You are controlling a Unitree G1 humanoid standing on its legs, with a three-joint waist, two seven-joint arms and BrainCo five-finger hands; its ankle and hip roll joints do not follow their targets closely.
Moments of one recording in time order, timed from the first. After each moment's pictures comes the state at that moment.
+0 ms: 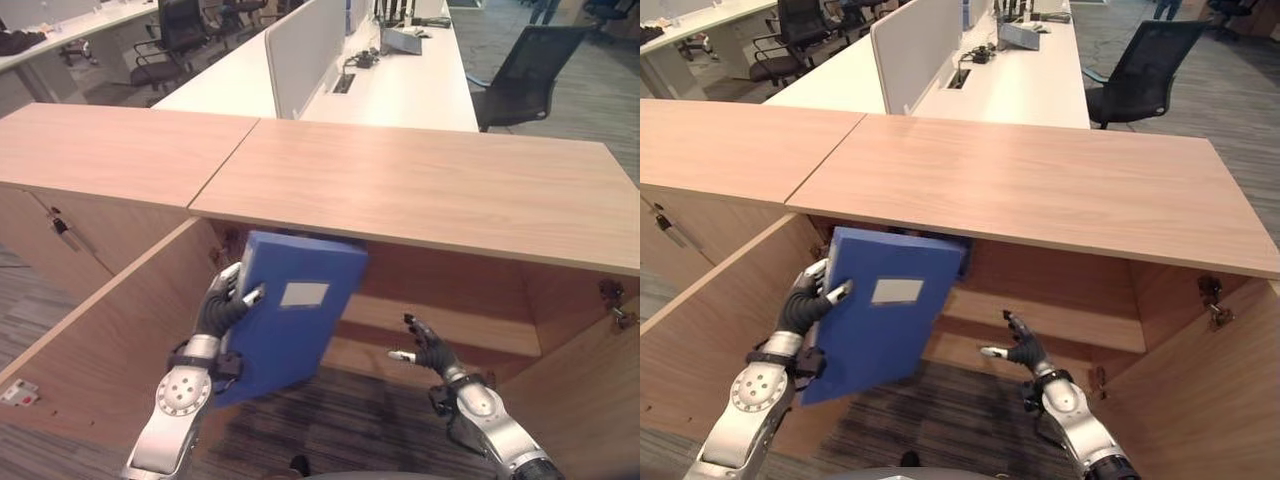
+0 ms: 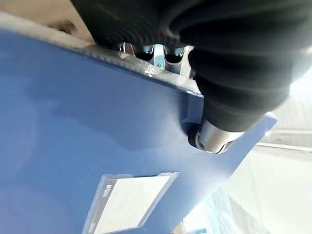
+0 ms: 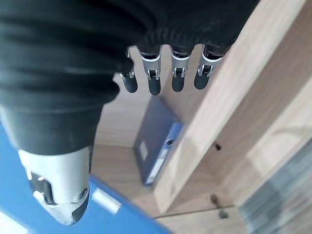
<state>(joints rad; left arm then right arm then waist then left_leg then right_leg) 0.16 0.40 -0.13 -0.24 -0.17 -0.09 0.08 0.05 -0.41 0.35 0.28 0.17 -0.04 -0.01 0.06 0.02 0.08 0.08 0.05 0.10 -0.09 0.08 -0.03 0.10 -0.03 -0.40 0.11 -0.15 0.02</state>
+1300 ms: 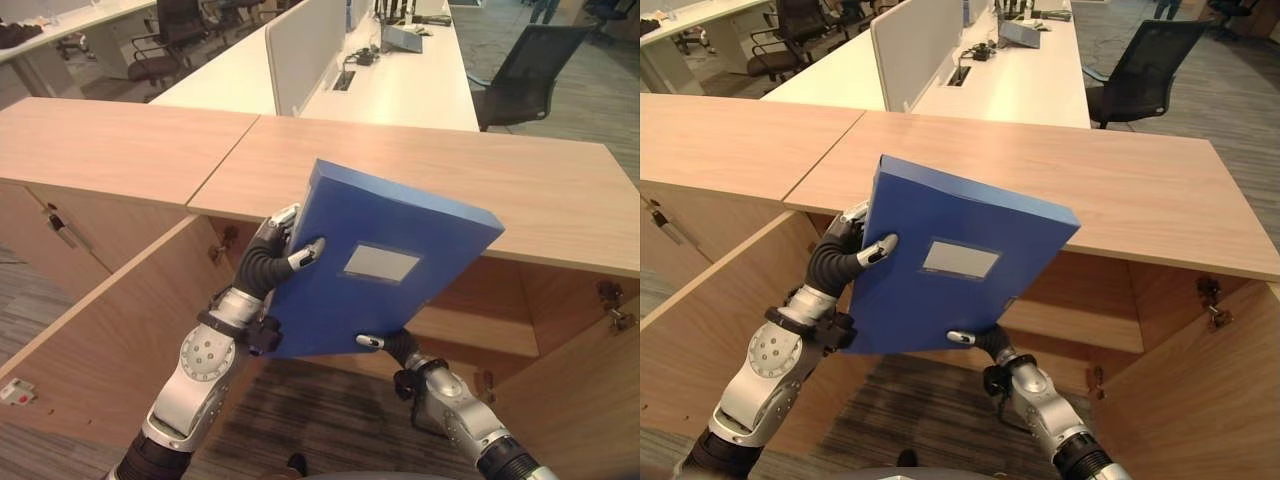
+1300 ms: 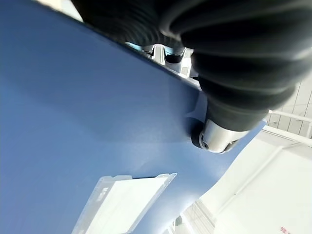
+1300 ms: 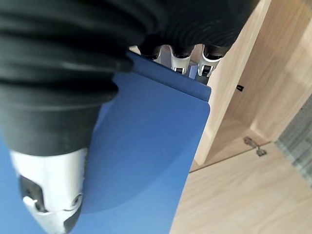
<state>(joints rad) -0.08 0.44 -0.30 -0.43 -0.39 -0.12 -0.01 -0.08 -0.34 0.48 0.33 0.49 -0.03 0.04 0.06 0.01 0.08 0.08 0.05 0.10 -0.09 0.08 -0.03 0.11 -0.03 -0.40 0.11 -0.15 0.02</state>
